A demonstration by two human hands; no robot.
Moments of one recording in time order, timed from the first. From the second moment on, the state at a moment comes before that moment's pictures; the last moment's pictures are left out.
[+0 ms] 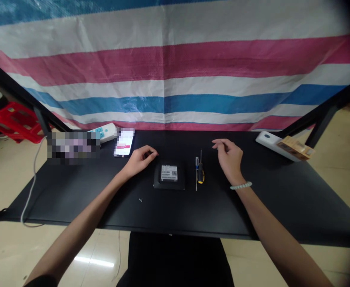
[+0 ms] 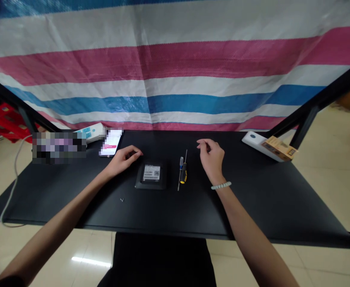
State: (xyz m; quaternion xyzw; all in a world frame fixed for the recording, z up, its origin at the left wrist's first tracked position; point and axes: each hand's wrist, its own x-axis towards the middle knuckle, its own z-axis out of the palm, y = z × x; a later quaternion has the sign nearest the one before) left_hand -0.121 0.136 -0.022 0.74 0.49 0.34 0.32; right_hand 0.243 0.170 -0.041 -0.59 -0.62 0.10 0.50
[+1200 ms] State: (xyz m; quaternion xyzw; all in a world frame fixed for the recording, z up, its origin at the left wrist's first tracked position) left_hand -0.149 -0.028 -0.033 0.76 0.57 0.29 0.14; right_hand 0.239 0.171 -0.042 -0.60 -0.59 0.16 0.52
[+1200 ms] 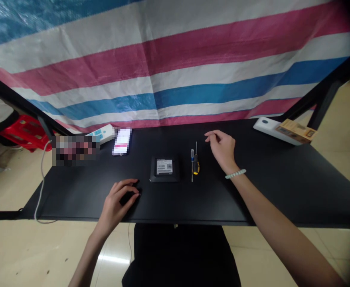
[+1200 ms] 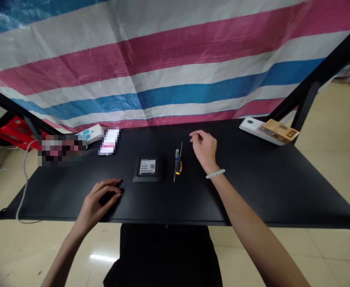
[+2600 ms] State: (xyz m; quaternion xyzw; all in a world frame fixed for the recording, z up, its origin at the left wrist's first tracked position) left_hand -0.092 0.120 -0.026 0.59 0.43 0.50 0.47; right_hand 0.248 0.180 -0.048 -0.62 -0.54 0.18 0.53
